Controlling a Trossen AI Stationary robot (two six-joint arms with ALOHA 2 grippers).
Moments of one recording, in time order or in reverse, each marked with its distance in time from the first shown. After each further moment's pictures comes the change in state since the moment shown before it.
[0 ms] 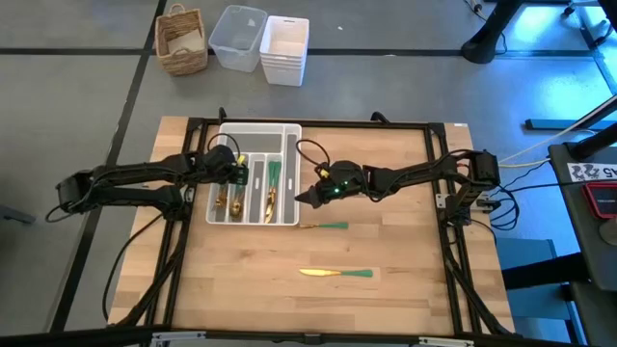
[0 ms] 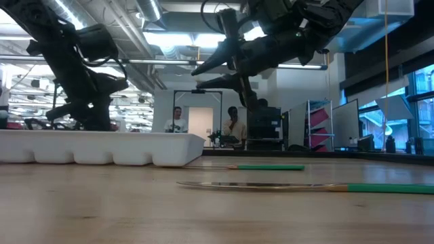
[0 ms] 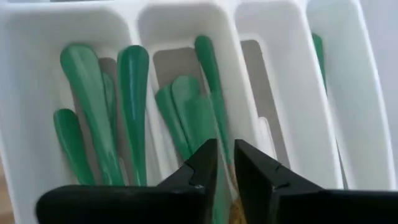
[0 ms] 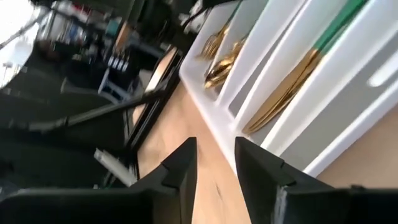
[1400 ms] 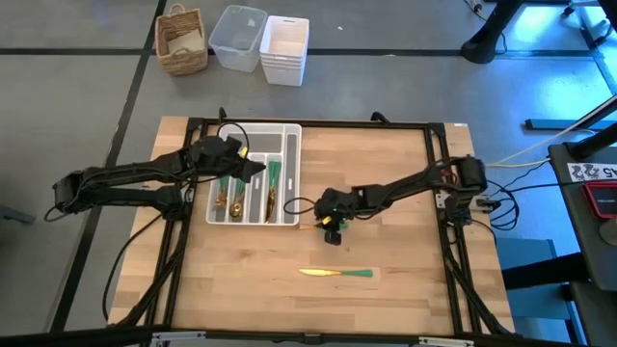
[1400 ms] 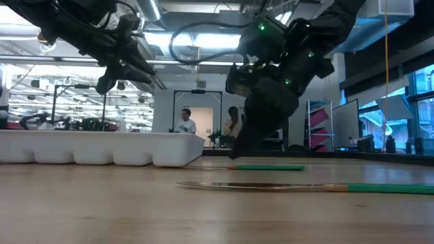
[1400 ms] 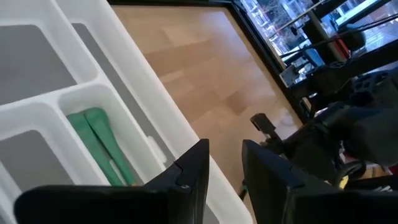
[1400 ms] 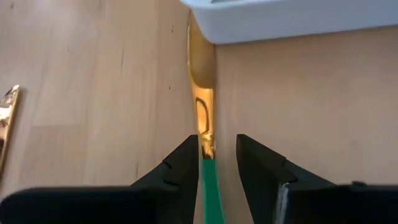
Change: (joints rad) left arm -0.092 -0.085 0.092 0.355 0.227 0.108; right arm 0.121 0.115 0.000 -0.381 0.091 -0.869
